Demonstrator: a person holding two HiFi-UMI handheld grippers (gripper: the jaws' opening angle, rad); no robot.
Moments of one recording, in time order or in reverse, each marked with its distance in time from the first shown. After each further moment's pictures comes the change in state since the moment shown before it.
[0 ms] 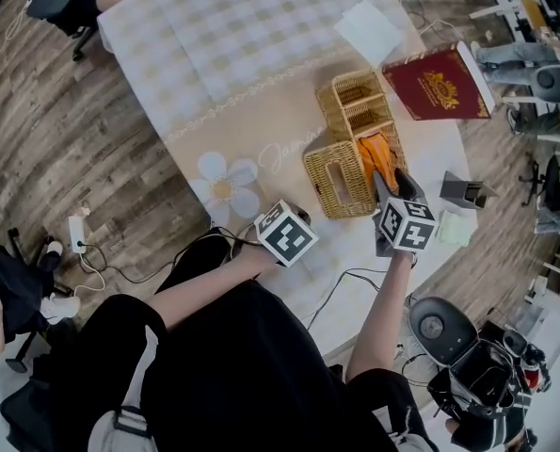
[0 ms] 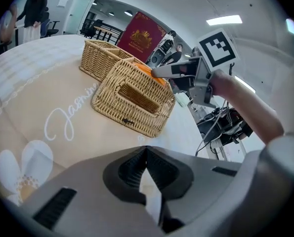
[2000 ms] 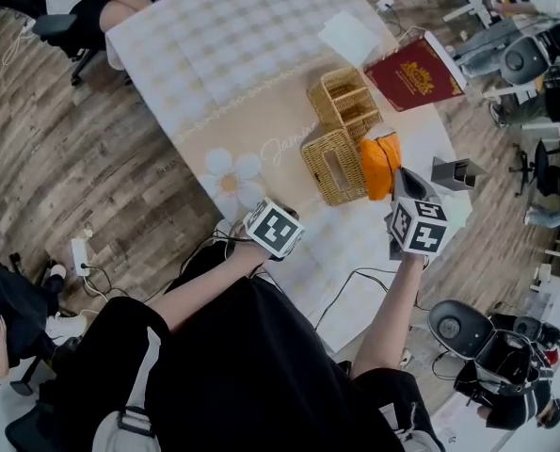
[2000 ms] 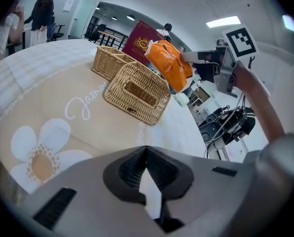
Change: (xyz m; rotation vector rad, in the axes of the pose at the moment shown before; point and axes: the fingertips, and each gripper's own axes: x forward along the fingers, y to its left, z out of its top) left arm -0.032 -0.001 -0.036 -0.011 -0.050 0.036; right arm -0.100 0.012 0.023 -0.069 -0.074 -0.146
